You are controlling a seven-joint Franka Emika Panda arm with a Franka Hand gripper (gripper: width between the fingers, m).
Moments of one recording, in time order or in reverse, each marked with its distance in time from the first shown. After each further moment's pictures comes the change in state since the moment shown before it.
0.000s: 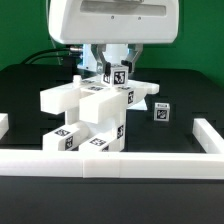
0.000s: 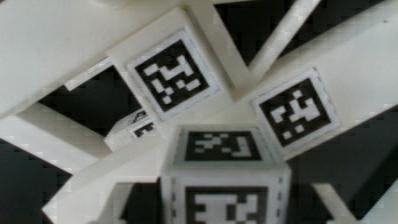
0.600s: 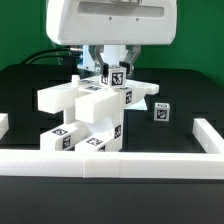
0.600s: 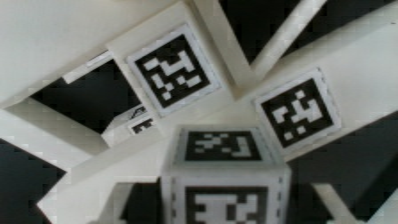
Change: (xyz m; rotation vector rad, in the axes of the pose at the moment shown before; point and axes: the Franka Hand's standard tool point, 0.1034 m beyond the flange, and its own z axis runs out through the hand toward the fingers) arm -0.001 0.002 0.001 -0.001 0.000 0.003
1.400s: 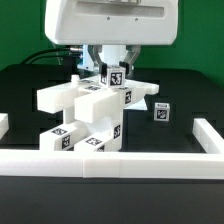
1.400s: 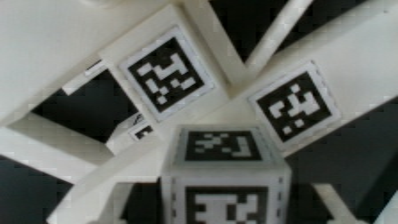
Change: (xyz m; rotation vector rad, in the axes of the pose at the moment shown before) arm -0.001 0.001 0.000 0.008 0.003 0.258
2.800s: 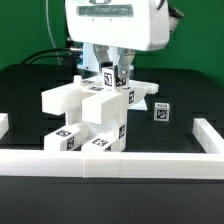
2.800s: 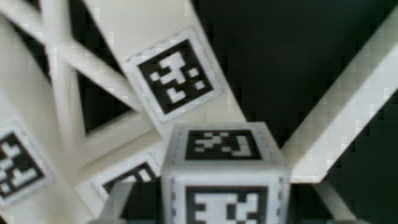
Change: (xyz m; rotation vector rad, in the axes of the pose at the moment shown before) arm 0.000 -0.002 0.002 0.118 -0.029 1.314
